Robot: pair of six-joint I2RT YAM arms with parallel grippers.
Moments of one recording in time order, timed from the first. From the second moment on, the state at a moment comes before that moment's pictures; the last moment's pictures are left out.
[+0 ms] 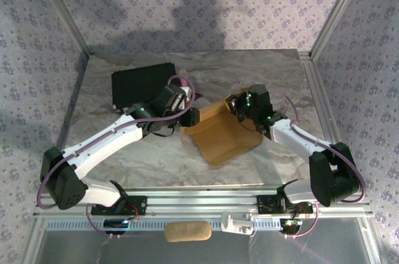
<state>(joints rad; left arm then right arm) -0.81 1.36 1.16 -0.60 0.04 -0.69 0.41 1.37 0.77 0.10 -0.26 1.42</state>
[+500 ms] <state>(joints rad) -0.84 1.40 1.08 -0.49 -0.04 -1.01 0.41 1.37 0.76 0.13 -0.26 1.43</state>
